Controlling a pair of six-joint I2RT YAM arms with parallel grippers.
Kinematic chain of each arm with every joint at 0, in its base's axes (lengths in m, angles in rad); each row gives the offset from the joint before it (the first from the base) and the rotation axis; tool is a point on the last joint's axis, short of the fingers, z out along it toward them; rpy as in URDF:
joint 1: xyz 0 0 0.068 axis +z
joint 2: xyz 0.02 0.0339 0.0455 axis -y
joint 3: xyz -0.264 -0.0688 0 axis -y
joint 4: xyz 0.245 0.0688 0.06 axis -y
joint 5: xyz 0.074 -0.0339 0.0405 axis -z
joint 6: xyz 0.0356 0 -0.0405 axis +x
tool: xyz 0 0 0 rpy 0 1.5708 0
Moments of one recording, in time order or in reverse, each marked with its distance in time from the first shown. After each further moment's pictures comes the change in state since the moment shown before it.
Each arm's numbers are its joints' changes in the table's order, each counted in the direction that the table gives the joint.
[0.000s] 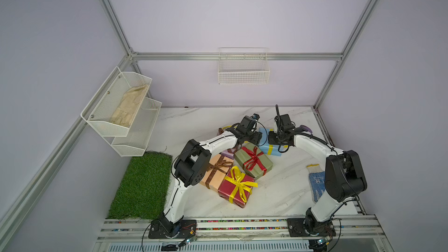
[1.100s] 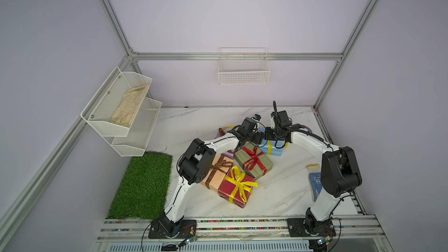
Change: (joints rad) left arm -0.001 -0.060 -0.004 0.150 0.028 -0.009; right arm 0.013 -0.051 0.099 0.017 -0.074 0.013
